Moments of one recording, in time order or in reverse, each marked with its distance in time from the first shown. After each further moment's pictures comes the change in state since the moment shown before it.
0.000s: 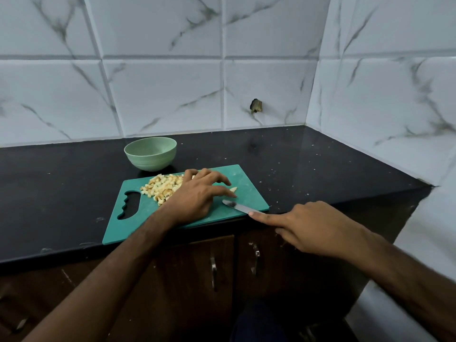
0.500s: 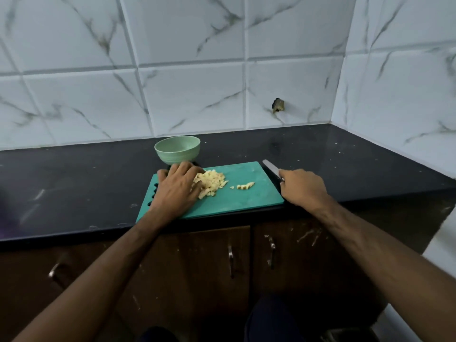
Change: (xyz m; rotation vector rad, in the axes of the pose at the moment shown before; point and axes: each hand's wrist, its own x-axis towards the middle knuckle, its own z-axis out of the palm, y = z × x) left_hand -0.055 -0.016 -0.028 0.188 0.116 -0.500; right_hand 0.094 0.024 0.023 0.194 0.188 0.451
